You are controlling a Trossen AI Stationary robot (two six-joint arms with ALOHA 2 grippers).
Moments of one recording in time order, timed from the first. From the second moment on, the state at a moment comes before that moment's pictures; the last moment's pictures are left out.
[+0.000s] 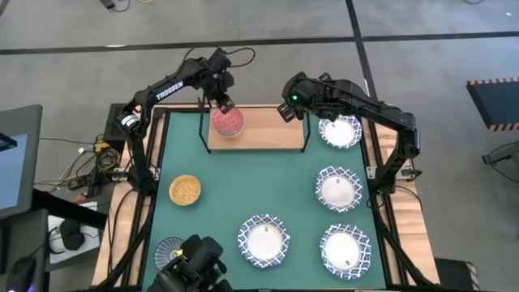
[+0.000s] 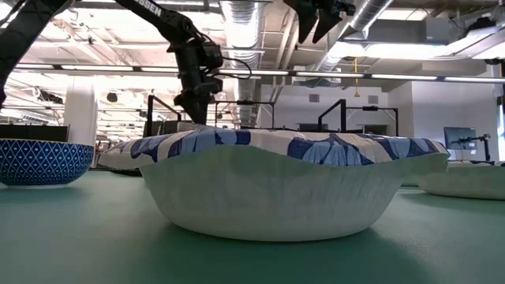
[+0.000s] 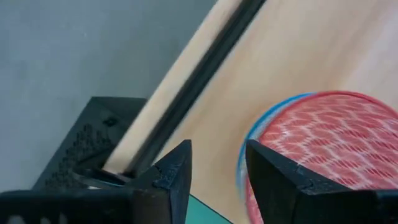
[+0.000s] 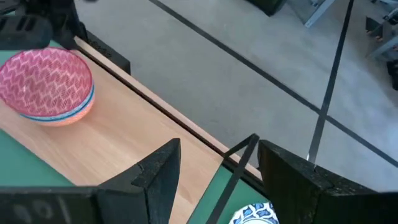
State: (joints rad) left arm 0.86 1.91 1.77 -1.01 0.01 0.21; right arm -0.27 1.72 2.03 -1.23 0.71 0.37
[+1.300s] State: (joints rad) left arm 0.52 1.00 1.26 -1.07 0.03 -0.11; right arm -0.05 2.15 2.03 -0.68 0.01 0.72
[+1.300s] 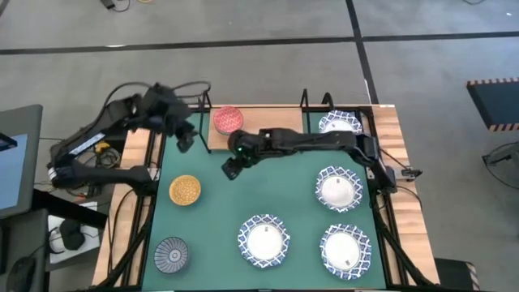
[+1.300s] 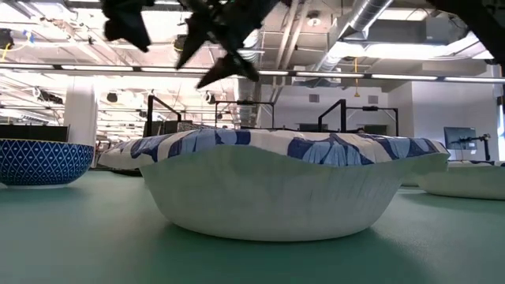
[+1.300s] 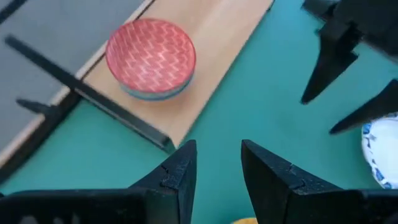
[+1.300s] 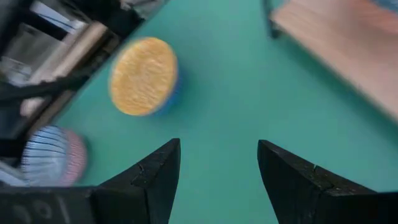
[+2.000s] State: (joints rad) left arm 0.21 0.83 0.96 -0.99 -0.14 -0.53; right arm -0.01 2.30 2.03 -0.47 -0.12 0.77
